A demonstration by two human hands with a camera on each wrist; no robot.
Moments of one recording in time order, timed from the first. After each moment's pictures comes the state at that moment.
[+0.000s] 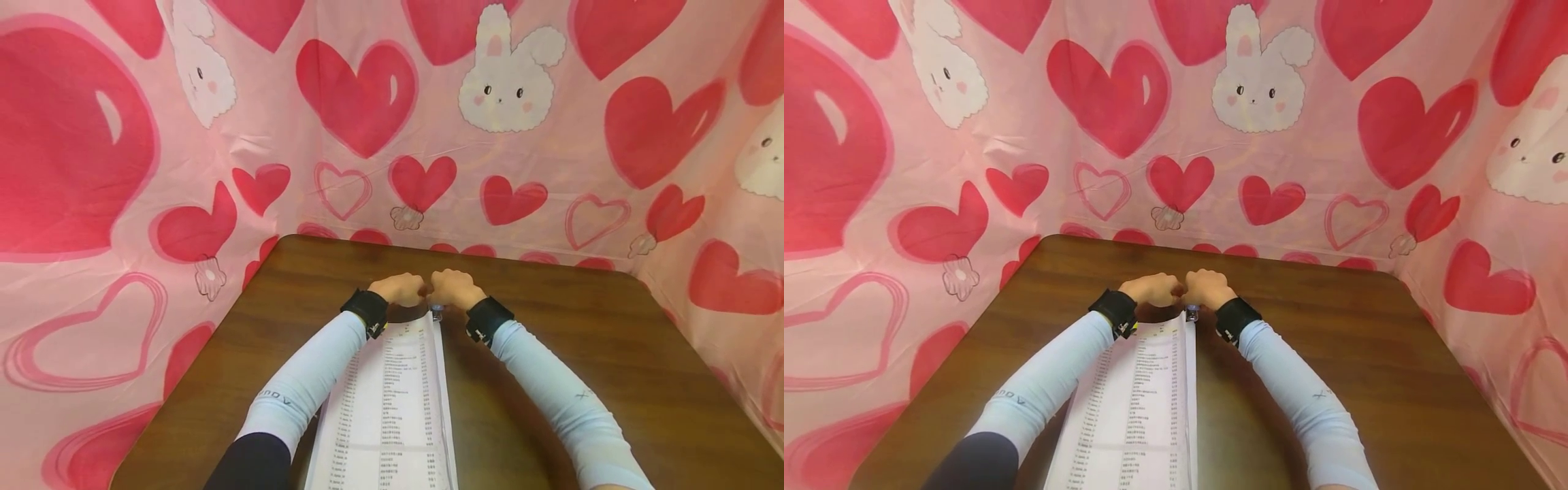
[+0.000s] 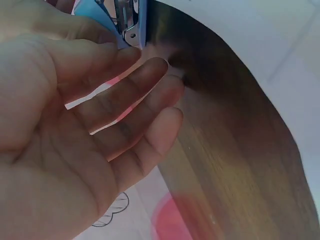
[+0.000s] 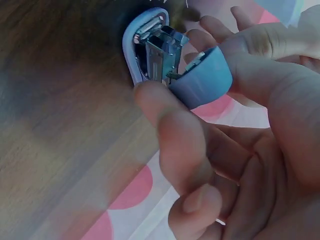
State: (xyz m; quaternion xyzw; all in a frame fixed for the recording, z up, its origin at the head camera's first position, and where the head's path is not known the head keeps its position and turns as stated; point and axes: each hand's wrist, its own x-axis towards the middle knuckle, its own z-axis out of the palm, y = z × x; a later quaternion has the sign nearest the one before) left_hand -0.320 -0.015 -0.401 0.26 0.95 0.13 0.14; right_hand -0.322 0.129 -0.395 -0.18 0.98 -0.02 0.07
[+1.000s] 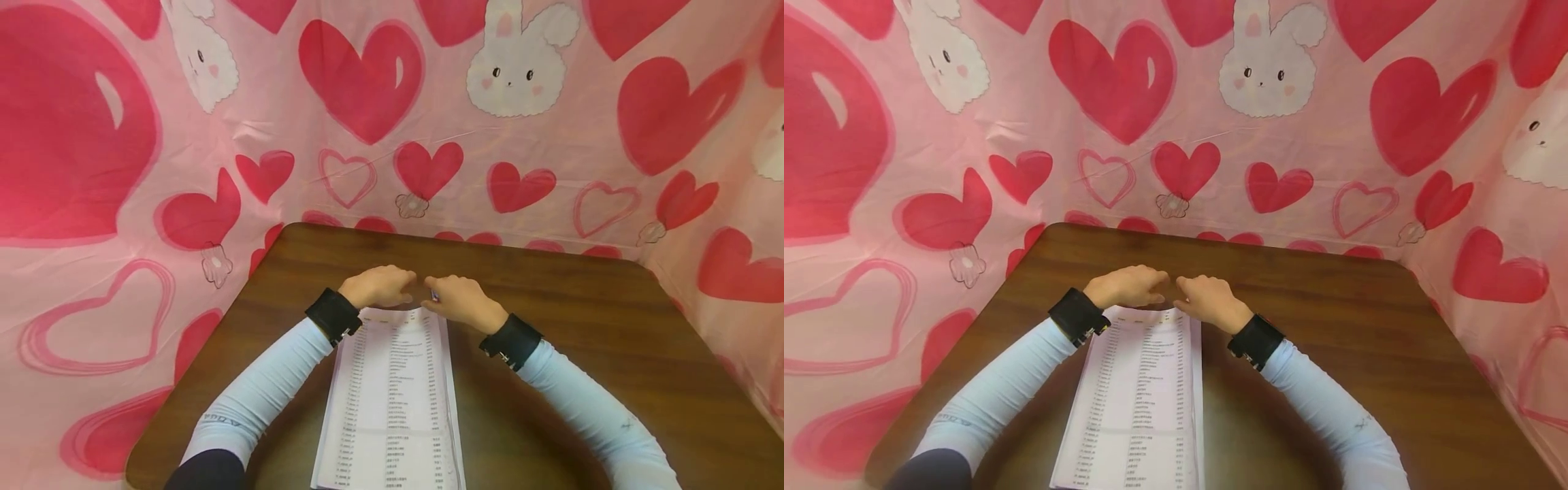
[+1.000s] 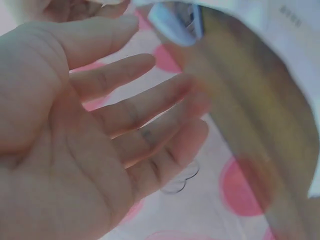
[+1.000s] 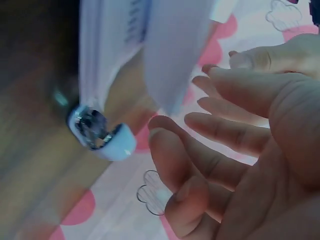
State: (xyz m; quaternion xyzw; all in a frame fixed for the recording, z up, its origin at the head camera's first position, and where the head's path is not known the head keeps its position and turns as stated) left_hand -0.258 -0.059 -0.360 0.30 0.95 0.05 0.10; right_hand -0.249 0.126 -0.380 -0.32 0.95 -0.05 -0.04
